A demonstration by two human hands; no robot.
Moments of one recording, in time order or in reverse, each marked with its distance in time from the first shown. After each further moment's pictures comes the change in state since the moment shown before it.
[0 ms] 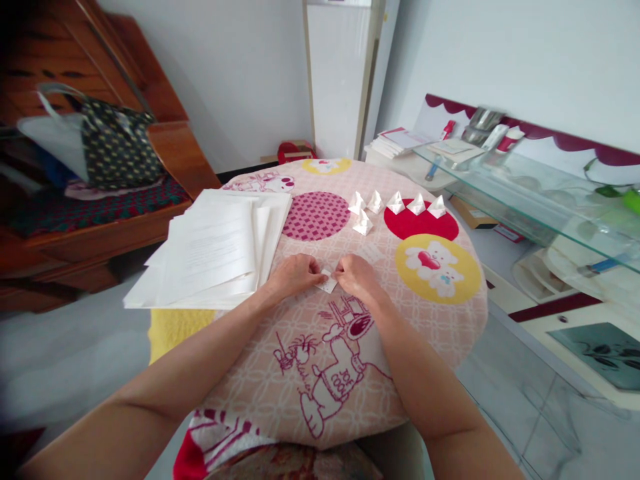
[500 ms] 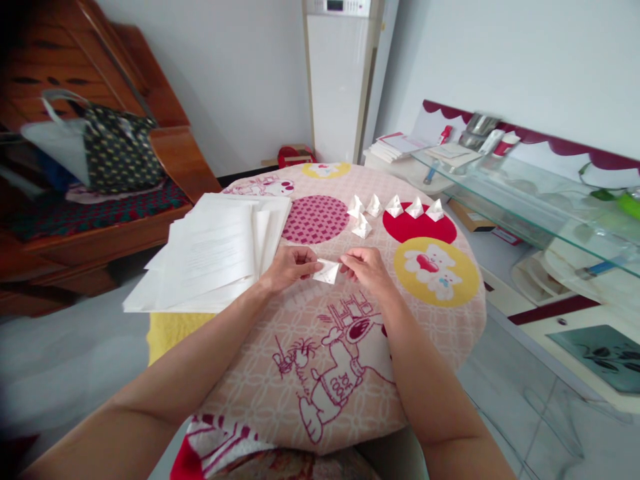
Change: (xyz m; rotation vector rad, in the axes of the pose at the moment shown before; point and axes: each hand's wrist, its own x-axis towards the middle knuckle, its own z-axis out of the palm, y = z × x) left_hand 0.009 -0.023 -0.002 -0.812 -0.015 0.259; right_hand -0.002 0.023 -0.012 0.835 0.104 -0.112
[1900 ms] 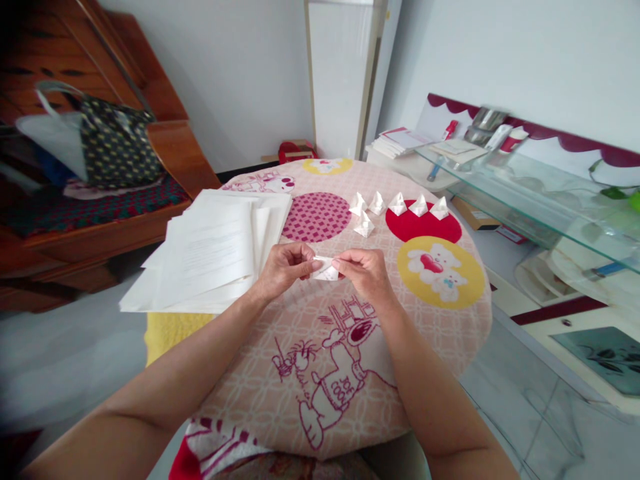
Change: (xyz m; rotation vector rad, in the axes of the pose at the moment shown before) left_hand -0.015 0.022 0.006 -0.161 0.087 0.120; right_hand -0.023 -0.030 0.011 -0.018 0.113 -0.199
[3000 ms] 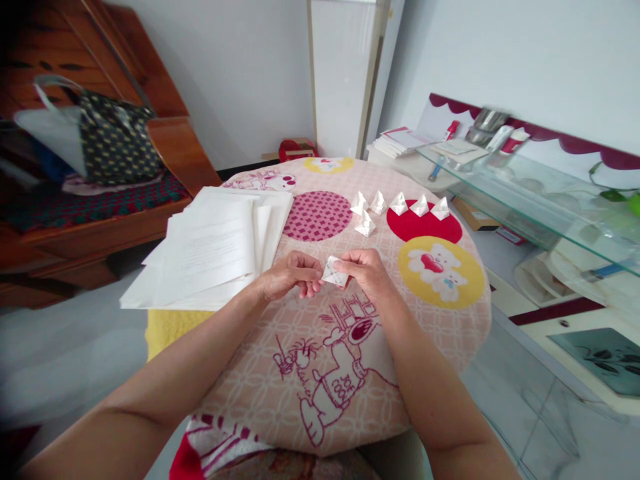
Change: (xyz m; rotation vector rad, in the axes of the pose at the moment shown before) left_hand 0.002 -0.002 -0.004 -0.233 -0.315 -0.407; right_hand 0.009 0.019 0.002 0.344 -0.198 0.212
